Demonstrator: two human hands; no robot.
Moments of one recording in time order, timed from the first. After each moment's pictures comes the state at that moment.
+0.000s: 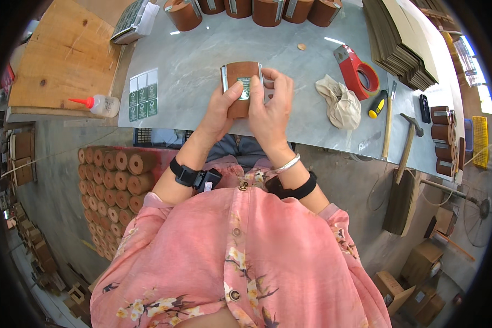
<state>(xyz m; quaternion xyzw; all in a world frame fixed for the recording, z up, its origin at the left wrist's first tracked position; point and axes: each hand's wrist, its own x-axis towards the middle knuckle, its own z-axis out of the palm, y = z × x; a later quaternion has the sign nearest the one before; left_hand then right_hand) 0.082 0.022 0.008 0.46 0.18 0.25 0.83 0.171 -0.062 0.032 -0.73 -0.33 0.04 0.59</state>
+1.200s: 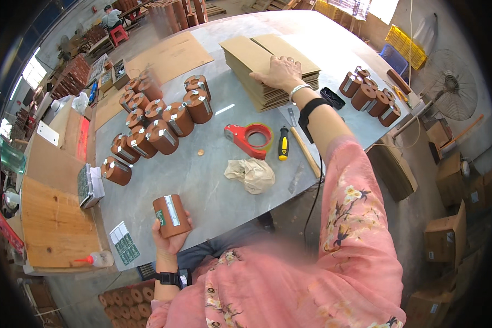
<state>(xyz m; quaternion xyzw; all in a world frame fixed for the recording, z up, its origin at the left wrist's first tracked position) 0.070 0.049 0.003 0.23 0.11 0.10 0.96 0.559 -0.134 0.154 -0.96 -0.24 -0.10 0.07</state>
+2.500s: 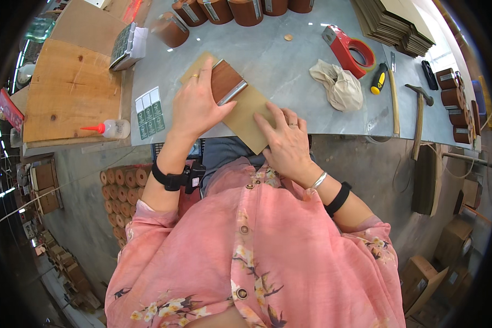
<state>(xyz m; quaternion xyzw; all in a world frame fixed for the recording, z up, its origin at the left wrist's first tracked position) 0.065 0.056 0.069 0.94 0.28 0.13 0.14 0.165 -0.156 0.027 -0.79 -0.57 0.04 0.20</state>
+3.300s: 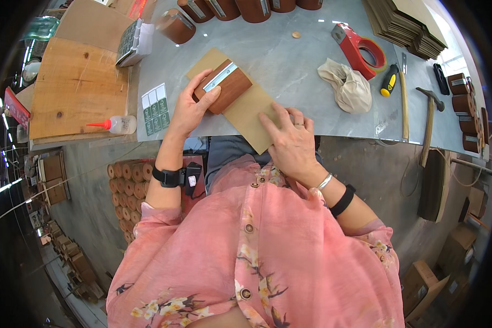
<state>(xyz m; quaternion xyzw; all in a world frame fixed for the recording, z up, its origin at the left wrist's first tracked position) 0.039 0.086 0.031 0.76 0.29 0.20 0.55 0.167 -0.154 0.022 -0.79 -0.58 0.01 0.21</state>
